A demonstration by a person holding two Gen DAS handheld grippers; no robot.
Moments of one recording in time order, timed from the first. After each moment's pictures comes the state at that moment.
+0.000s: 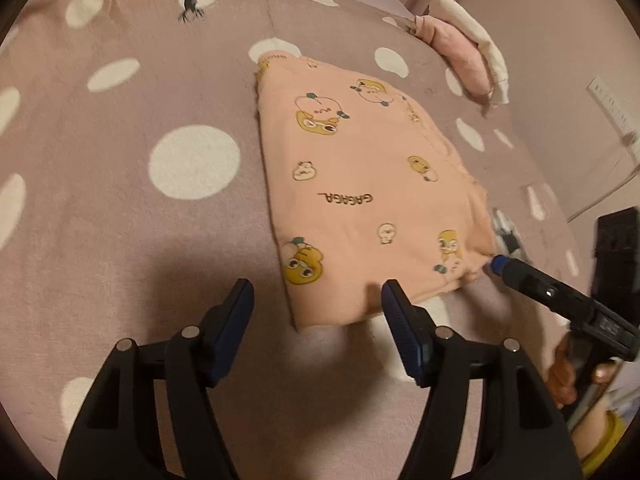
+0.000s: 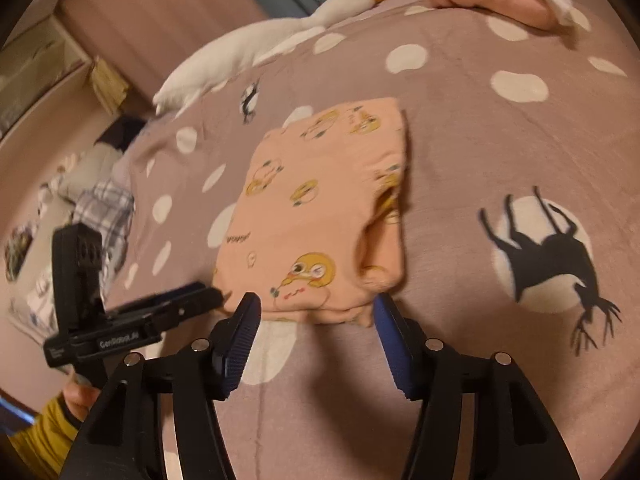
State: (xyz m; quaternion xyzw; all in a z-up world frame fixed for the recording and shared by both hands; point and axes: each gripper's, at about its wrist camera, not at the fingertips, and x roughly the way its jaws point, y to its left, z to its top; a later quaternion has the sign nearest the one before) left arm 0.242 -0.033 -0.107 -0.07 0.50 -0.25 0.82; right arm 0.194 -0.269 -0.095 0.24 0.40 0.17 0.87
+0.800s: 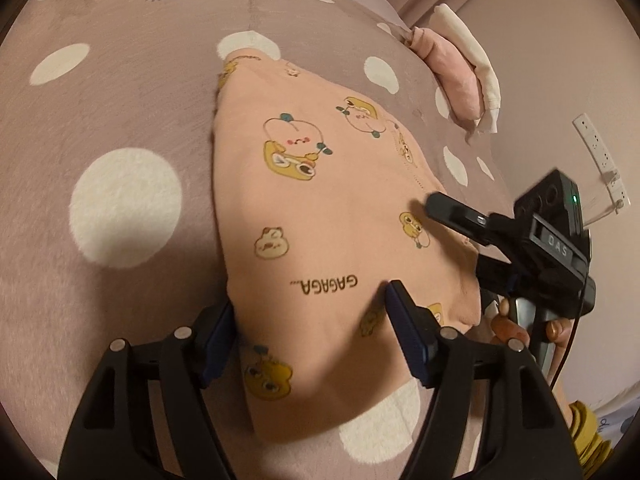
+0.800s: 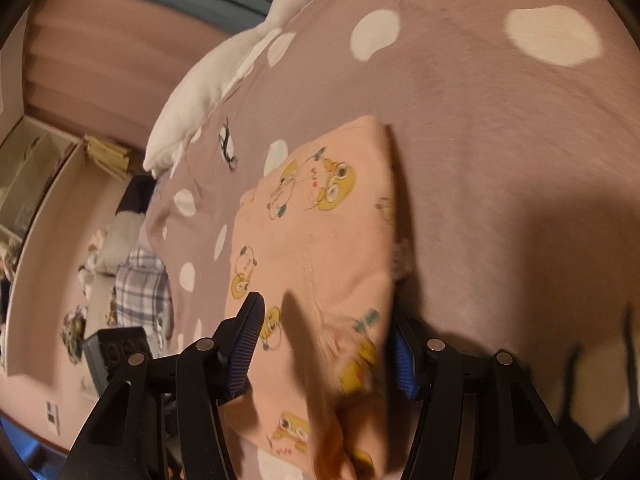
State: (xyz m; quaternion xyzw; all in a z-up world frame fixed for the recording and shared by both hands) left arm 0.290 -0.059 -0.115 -0.12 0.51 -0.29 0.80; right arm 0.295 -0.278 -0.117 0.36 0.42 0.22 0.81
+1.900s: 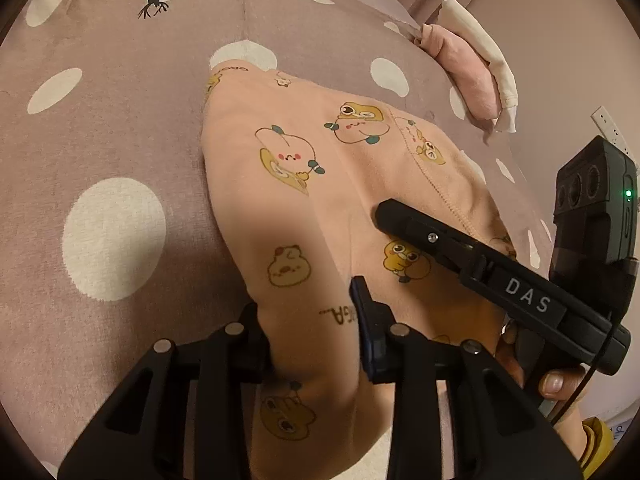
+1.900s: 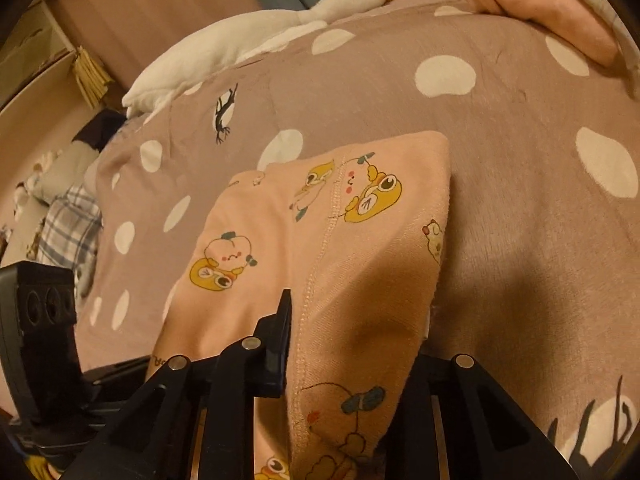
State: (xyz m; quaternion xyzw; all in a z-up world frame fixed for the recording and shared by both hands) left arm 0.299 -0.077 -0.108 -0.09 0.50 -0.26 0.82; right arm 0.294 -0.233 -0.092 0.18 0.40 0.16 0.88
